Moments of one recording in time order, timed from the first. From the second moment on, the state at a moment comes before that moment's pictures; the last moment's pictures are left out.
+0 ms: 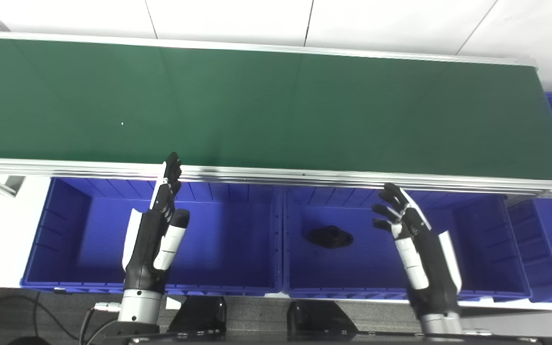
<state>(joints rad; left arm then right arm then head) 0.60 -0.02 -0.18 -0.35 0.16 -0.26 0.00 0.64 0.02 0.03 -0.39 -0.06 -0.08 0.13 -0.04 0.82</state>
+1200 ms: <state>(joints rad) 0.59 0.02 -0.15 -0.20 0.14 -0.42 -0.02 0.59 0.05 0.07 -0.09 -0.17 -0.40 -0.04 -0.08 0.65</state>
